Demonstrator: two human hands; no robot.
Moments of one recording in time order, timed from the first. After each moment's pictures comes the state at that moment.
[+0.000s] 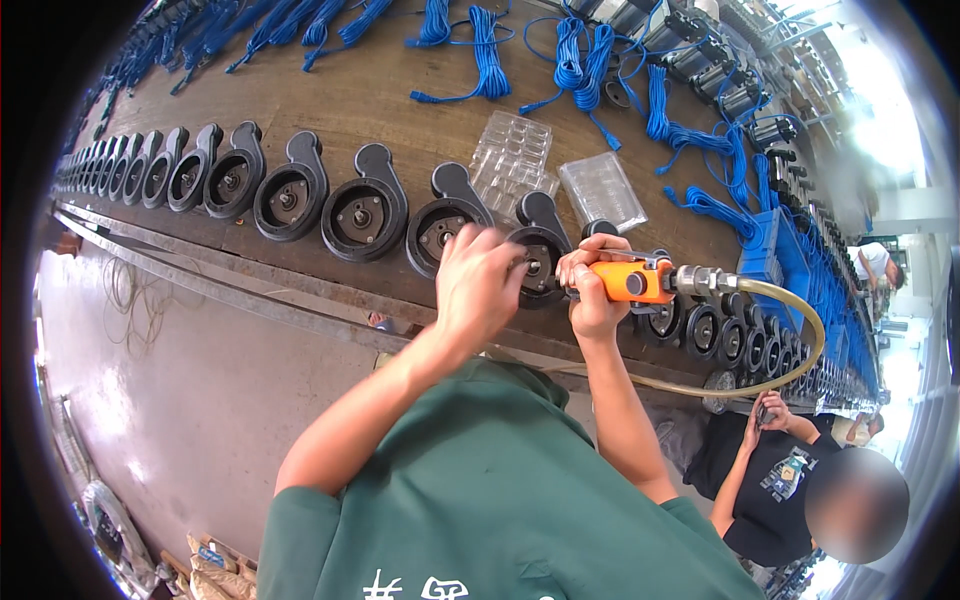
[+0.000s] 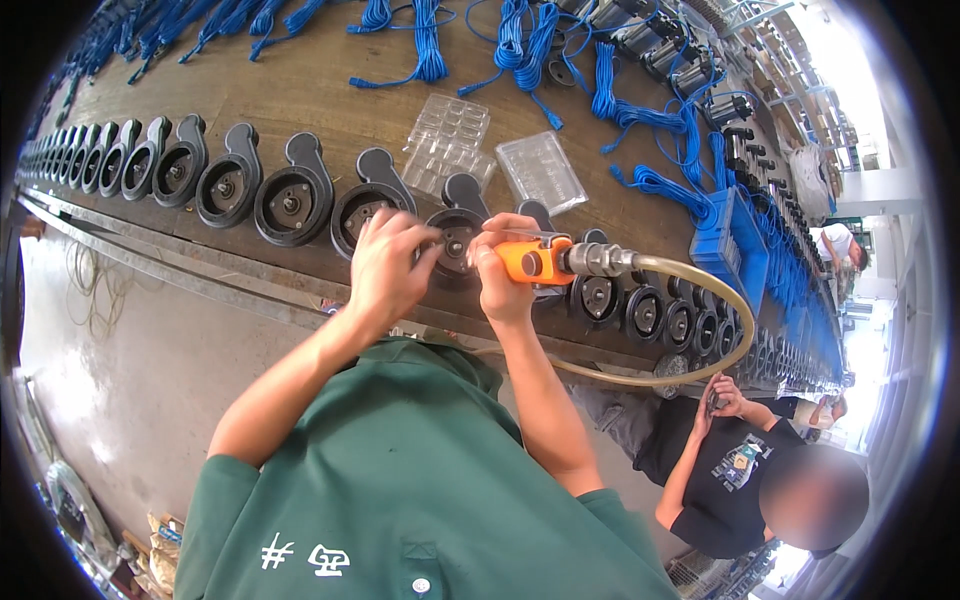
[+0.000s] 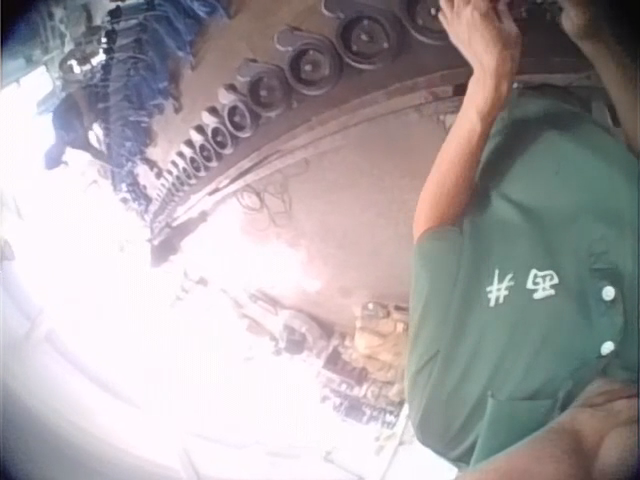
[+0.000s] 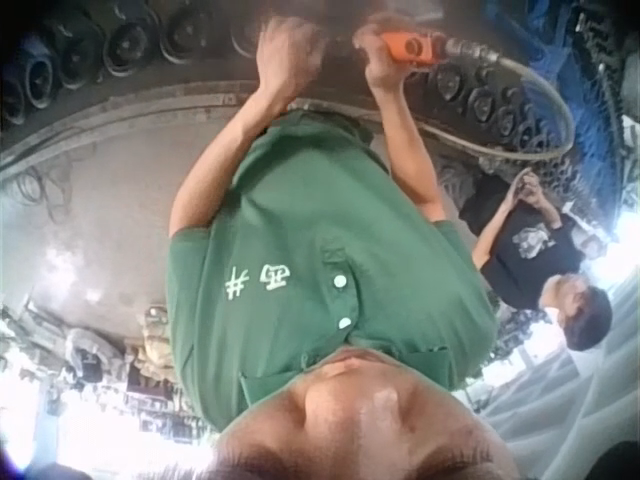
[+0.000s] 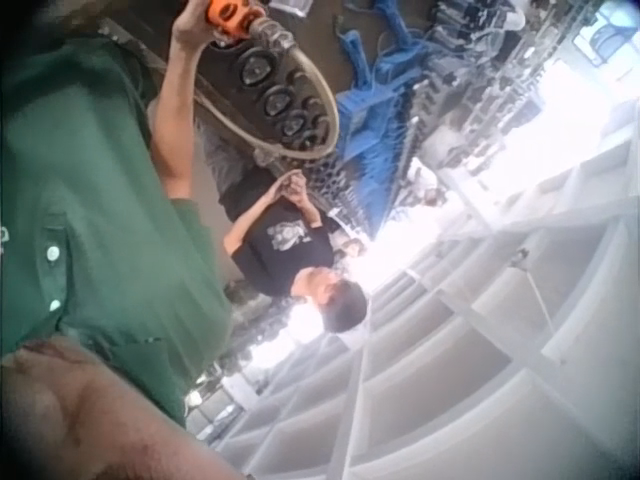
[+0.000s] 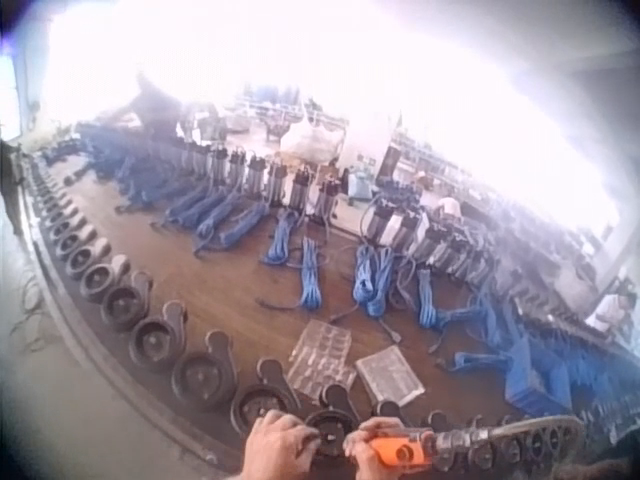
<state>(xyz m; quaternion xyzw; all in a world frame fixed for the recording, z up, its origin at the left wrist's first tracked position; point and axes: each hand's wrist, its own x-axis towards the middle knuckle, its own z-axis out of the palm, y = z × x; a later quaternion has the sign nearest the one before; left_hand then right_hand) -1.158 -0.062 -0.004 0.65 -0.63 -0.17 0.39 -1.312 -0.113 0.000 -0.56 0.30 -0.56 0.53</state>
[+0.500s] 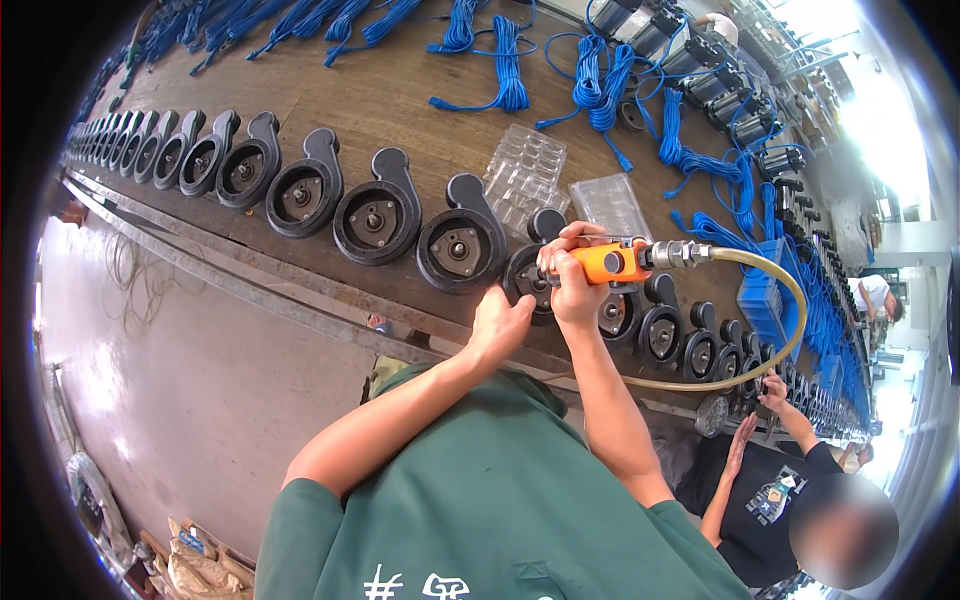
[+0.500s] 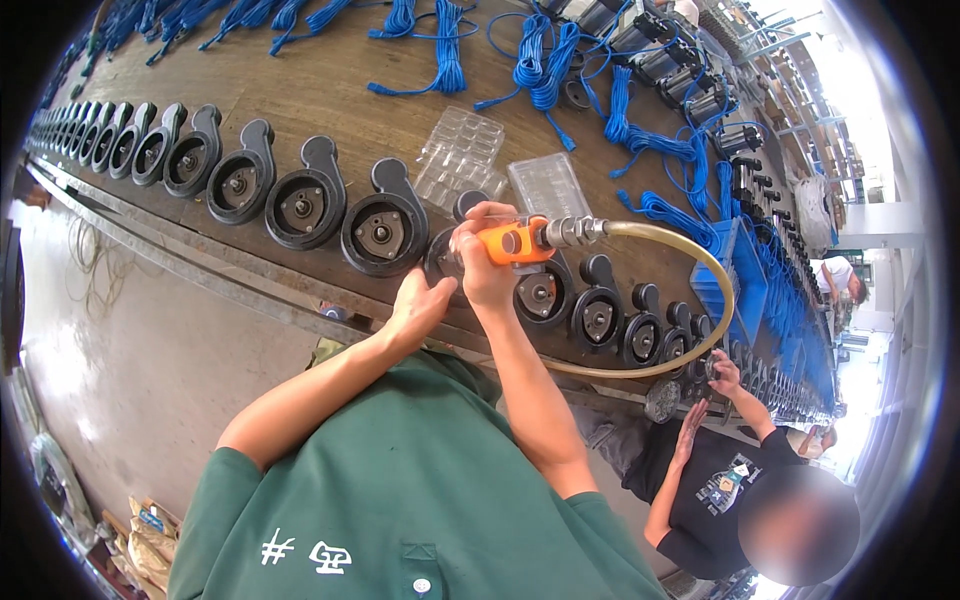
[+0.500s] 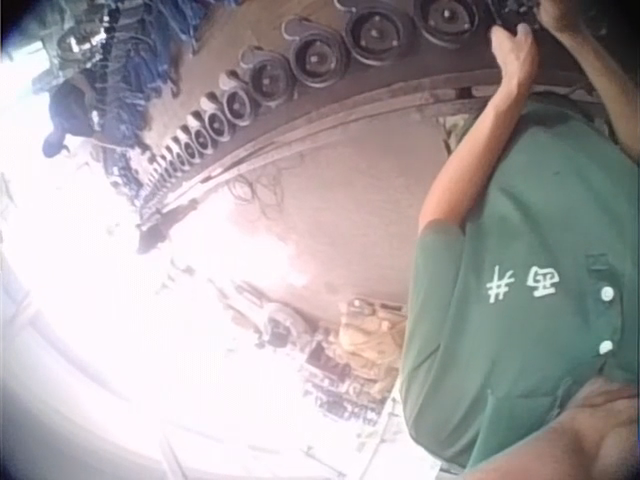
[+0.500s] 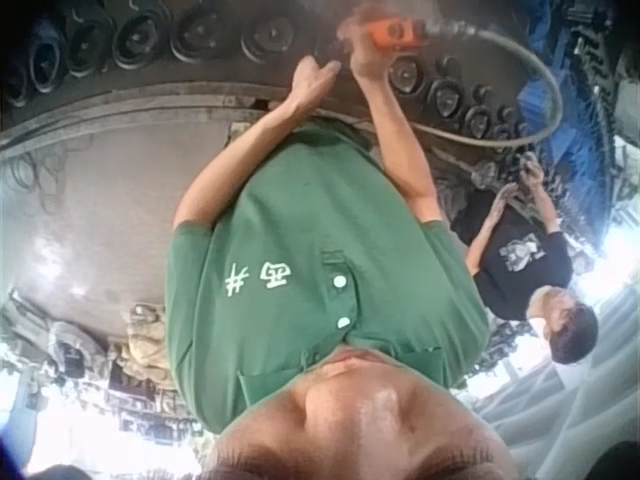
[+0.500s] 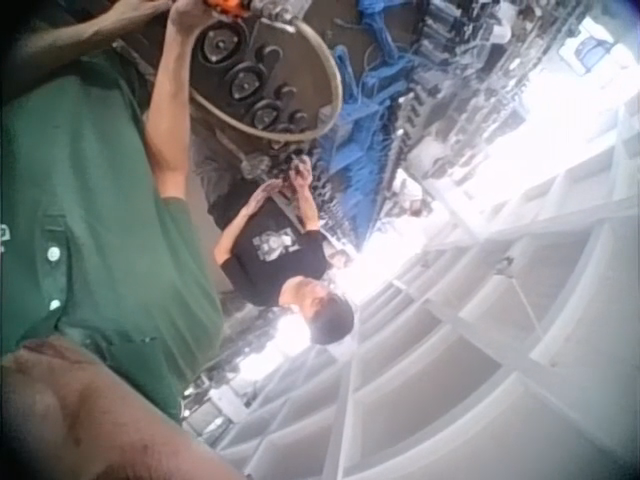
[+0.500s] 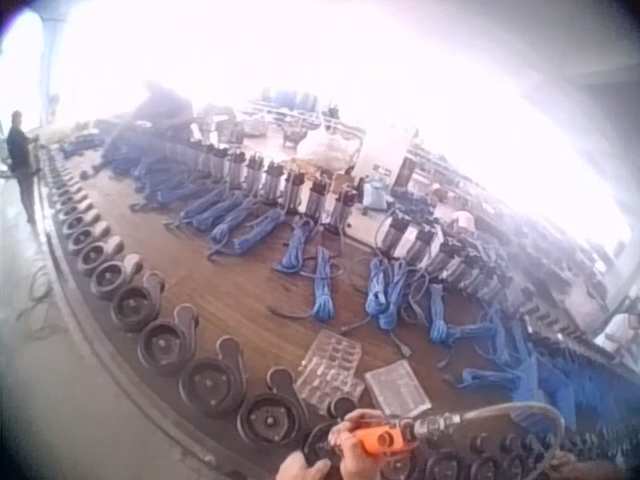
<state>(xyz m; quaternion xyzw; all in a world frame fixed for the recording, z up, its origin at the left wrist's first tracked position) -1.202 -0.056 -0.084 0.71 -0.28 -0.48 0.43 -1.275 -0.135 -0.018 -0.53 0.26 -0.54 0.60</state>
